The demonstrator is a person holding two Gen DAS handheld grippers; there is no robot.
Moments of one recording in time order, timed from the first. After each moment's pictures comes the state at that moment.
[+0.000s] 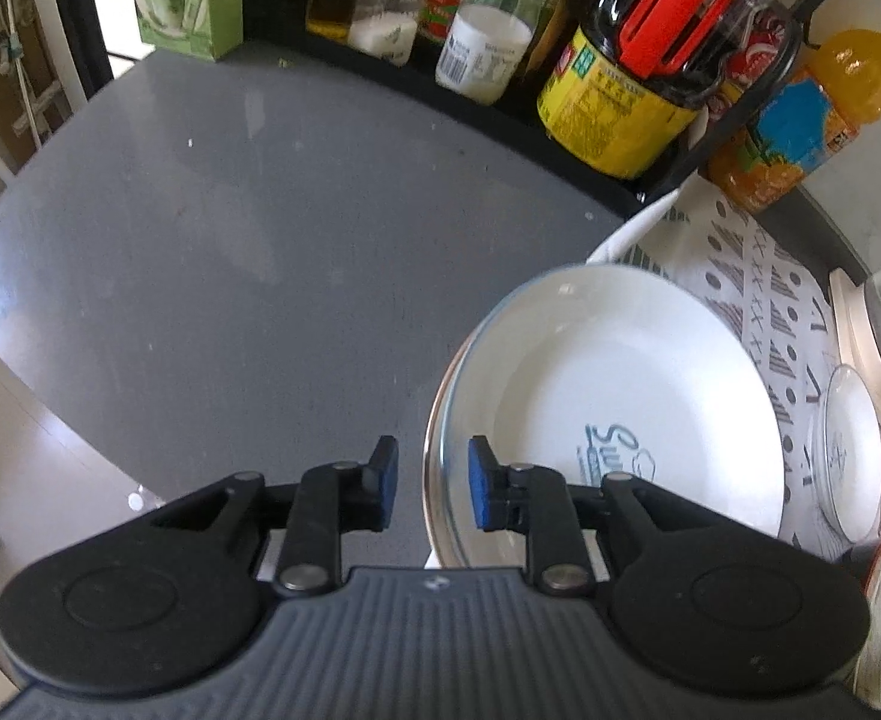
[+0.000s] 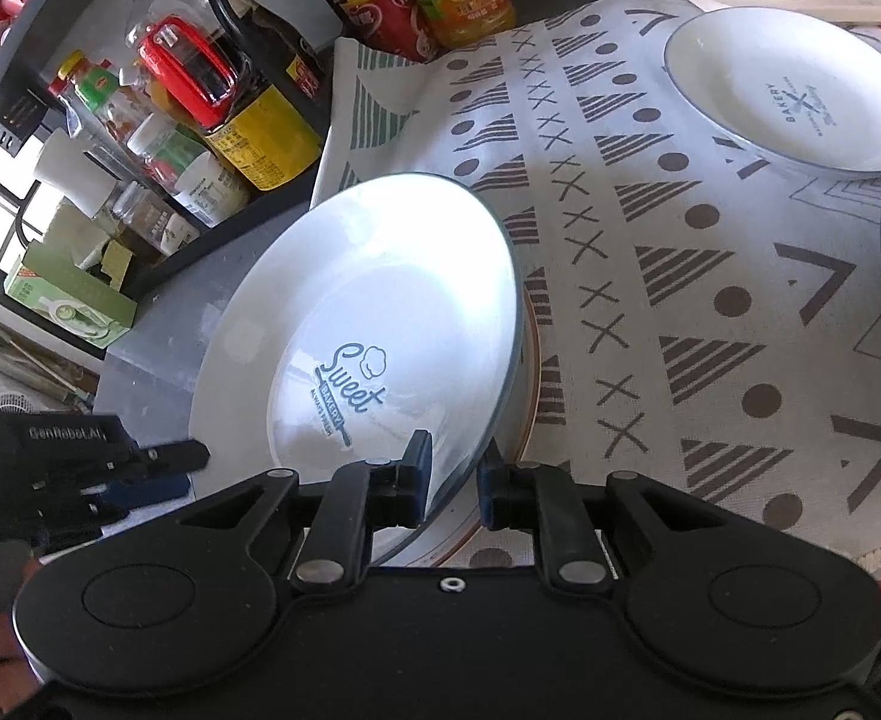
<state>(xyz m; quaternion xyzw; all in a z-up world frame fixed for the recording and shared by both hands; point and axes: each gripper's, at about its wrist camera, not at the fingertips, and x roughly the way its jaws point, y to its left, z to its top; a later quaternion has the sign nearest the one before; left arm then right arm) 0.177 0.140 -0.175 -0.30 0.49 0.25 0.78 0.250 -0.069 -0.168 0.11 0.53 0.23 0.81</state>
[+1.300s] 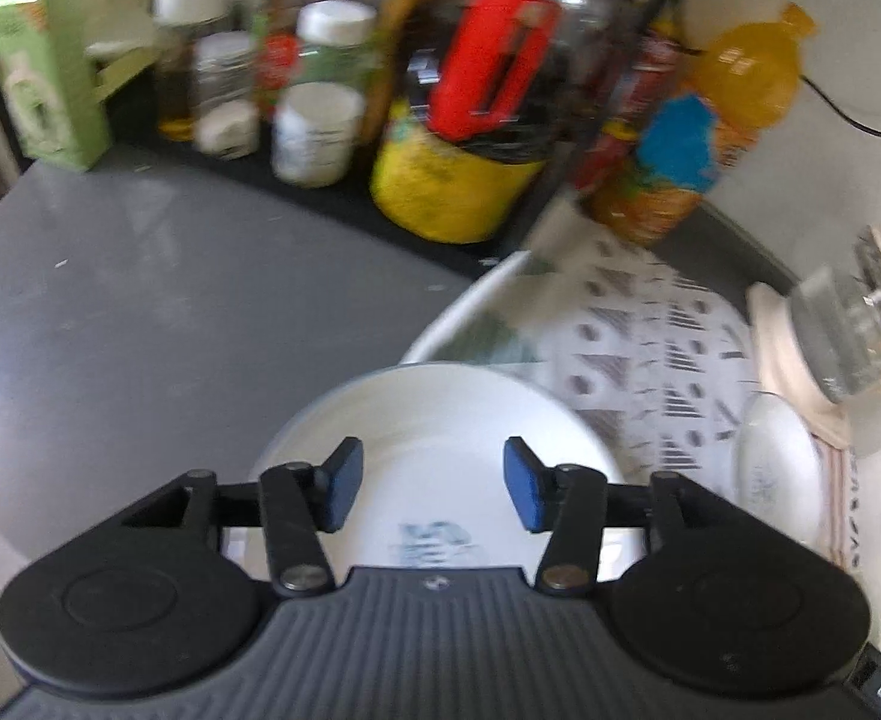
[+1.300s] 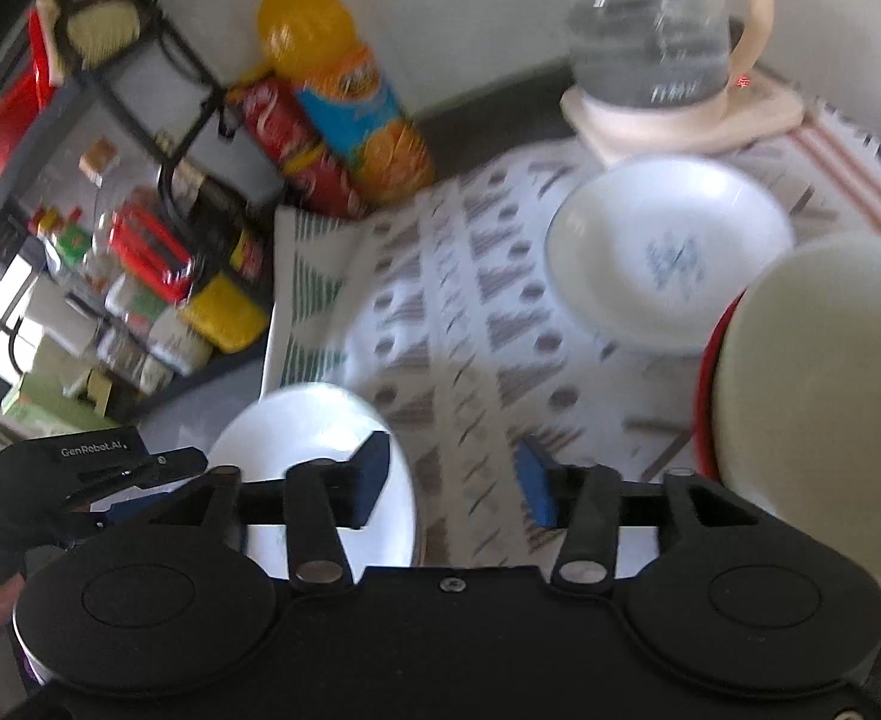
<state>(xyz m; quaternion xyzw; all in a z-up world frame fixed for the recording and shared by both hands) 0.253 0.099 -0.139 -0.27 0.46 0.20 0.82 0.286 -0.140 -0.104 0.13 0.46 0.17 0.86</state>
